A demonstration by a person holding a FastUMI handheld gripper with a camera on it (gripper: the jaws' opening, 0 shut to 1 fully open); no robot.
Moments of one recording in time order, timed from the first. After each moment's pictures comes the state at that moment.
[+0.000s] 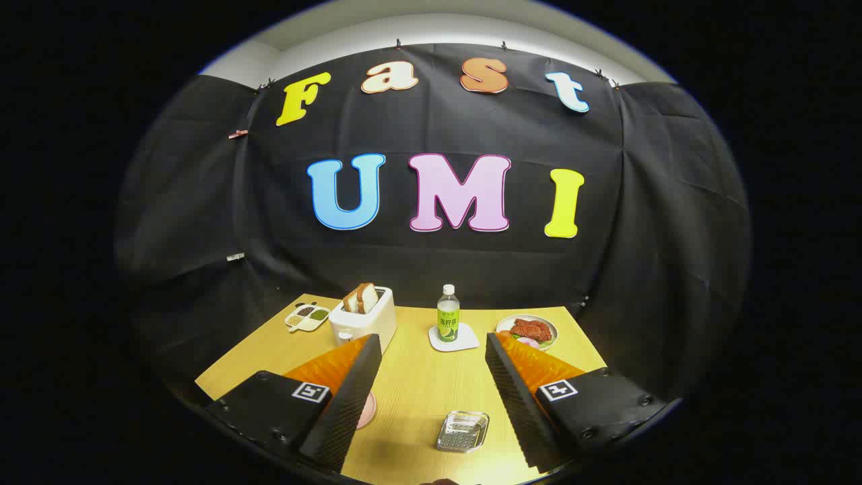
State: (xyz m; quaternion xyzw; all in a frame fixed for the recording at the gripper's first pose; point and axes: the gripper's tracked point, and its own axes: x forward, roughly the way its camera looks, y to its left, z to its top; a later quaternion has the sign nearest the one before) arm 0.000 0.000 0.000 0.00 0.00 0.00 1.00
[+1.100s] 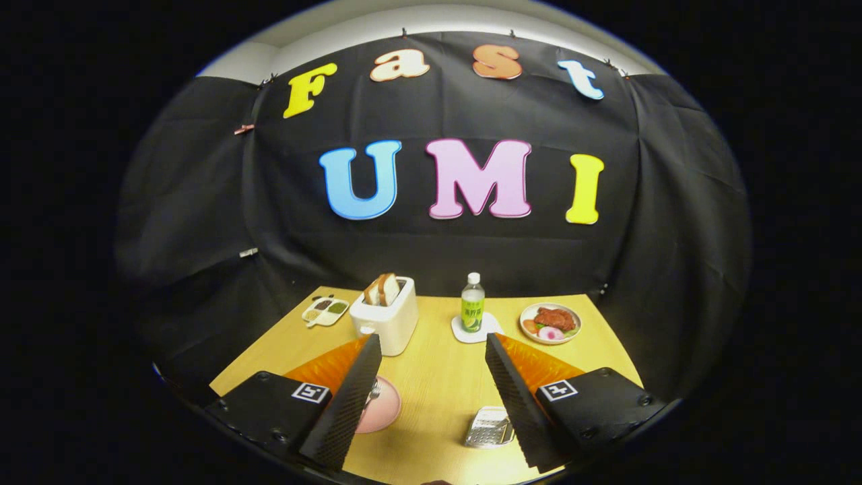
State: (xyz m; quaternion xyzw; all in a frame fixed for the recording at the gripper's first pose) arm 0.023 0.055 -0.021 0.00 0.05 0.04 1.00
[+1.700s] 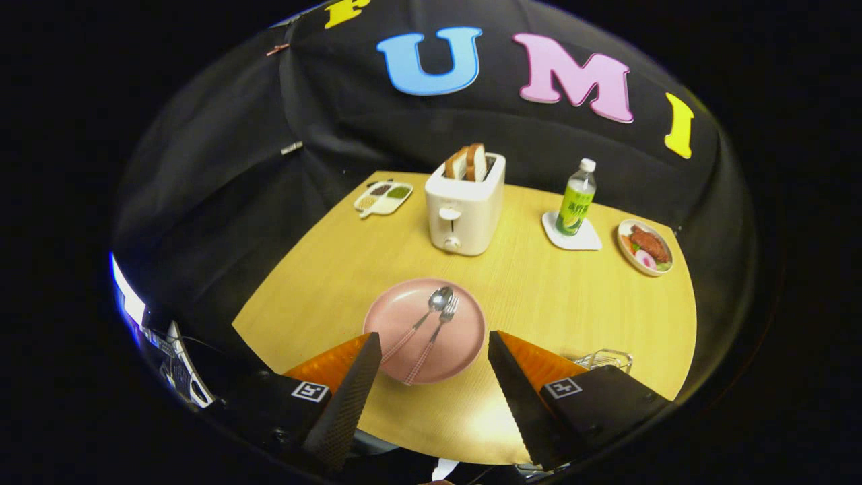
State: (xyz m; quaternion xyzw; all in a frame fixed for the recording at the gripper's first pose) arm 0.057 0.181 -0.183 -0.05 0.30 0.15 0.94
